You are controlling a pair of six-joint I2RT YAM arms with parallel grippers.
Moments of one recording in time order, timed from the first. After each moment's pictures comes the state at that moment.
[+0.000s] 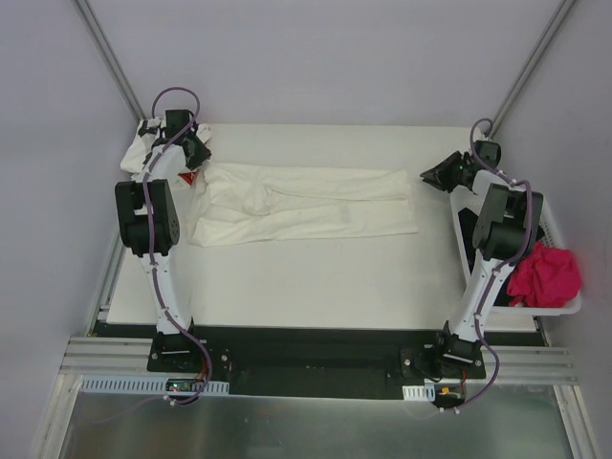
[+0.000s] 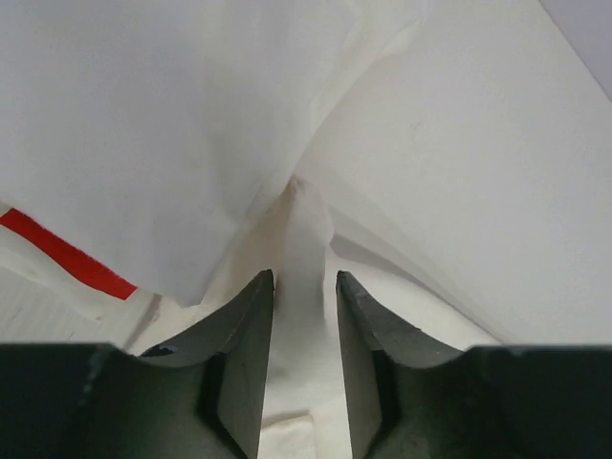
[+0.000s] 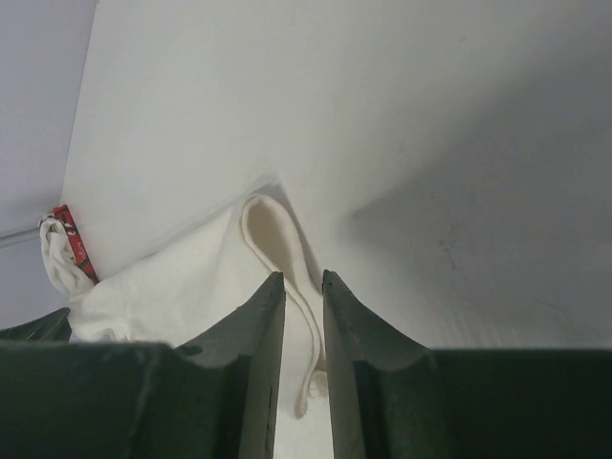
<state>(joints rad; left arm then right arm) 0.08 2.17 1.76 -0.39 -0.03 -0.63 -0.22 2.19 1.54 -0.16 -0.53 0.71</state>
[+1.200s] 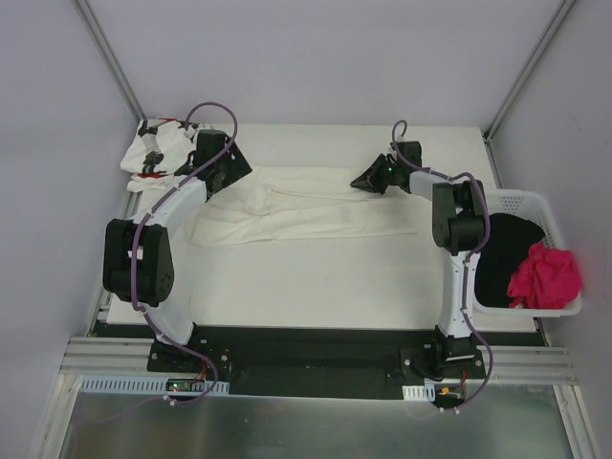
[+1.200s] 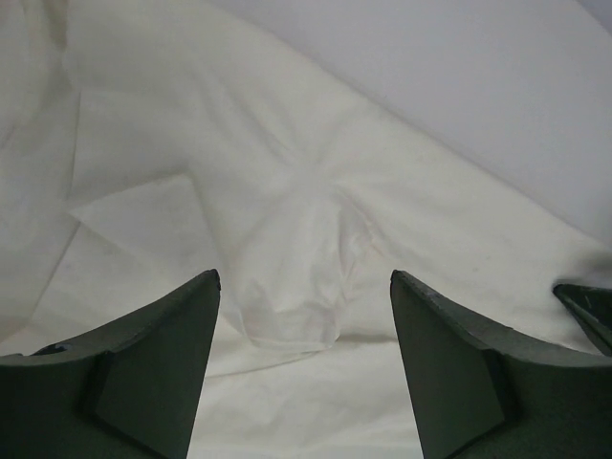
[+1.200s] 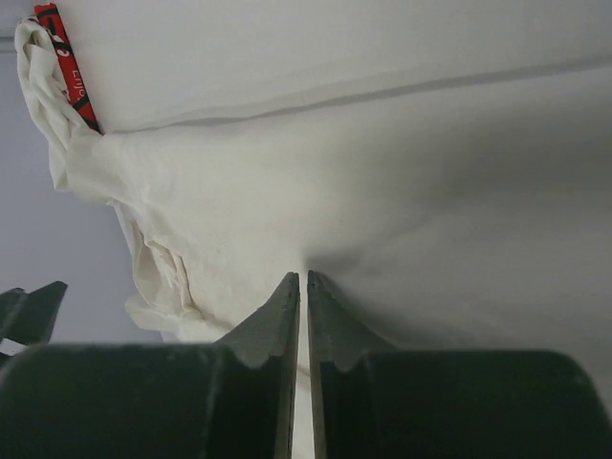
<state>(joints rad) -0.18 1.69 1.29 -0.27 -0.10 -0.65 0.15 2.30 1.58 -0.05 -0.60 0.82</state>
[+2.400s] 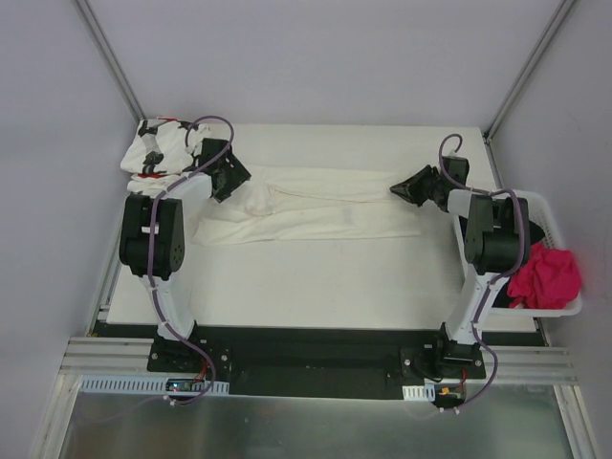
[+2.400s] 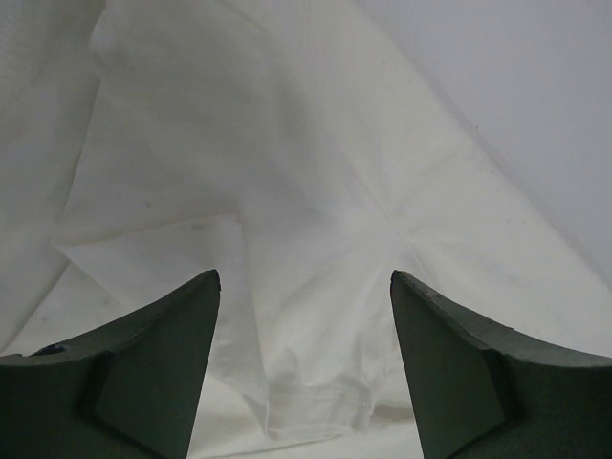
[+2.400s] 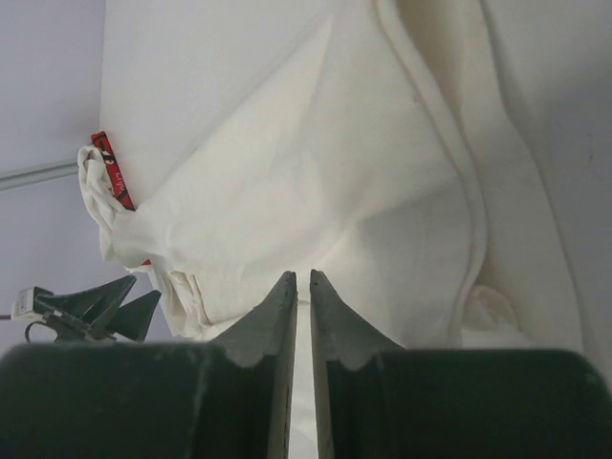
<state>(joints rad) -0.13 1.89 1.28 -0.23 -0.05 -0.82 -0.06 2.03 1.18 0.11 -0.53 0.91</state>
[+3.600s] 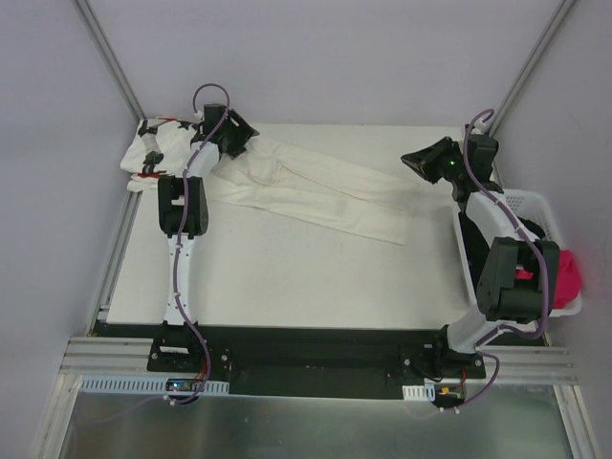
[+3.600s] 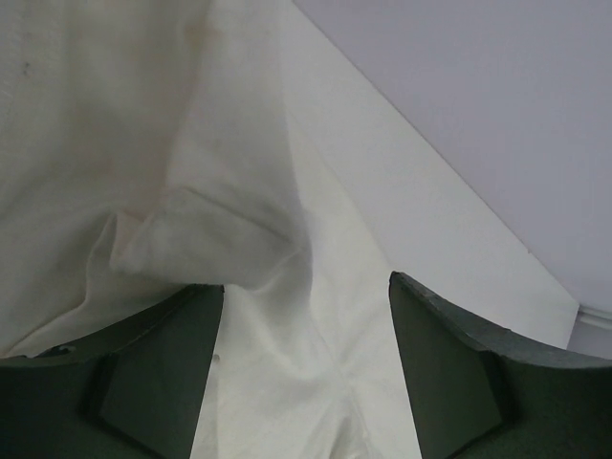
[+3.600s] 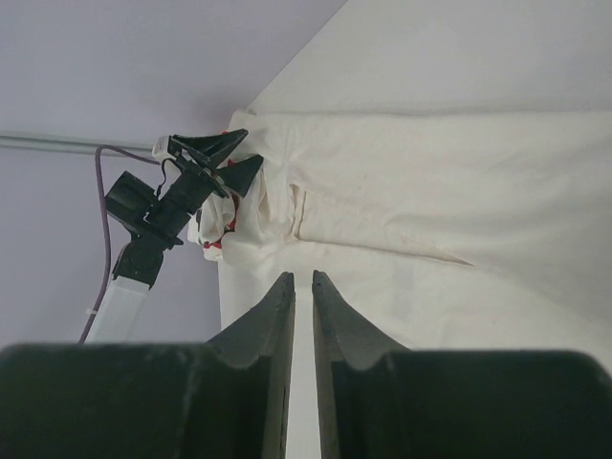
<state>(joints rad) -0.05 2.60 2.23 -0.26 0.21 -0.89 -0.06 1.61 1.13 0.09 -0.55 0.93</state>
